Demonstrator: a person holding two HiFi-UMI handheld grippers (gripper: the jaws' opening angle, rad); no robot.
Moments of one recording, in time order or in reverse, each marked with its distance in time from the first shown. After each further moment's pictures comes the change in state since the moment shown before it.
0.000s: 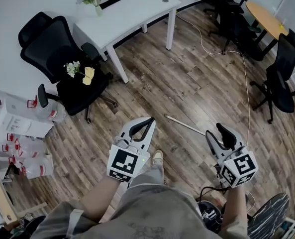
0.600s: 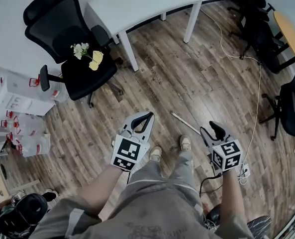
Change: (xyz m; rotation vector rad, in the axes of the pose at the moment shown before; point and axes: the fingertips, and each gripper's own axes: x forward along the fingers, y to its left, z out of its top) left arm 0.058 0.074 -0.080 -0.105 0.169 0.132; right arm 0.149 -0.050 -0.084 -0.021 0.287 0.126
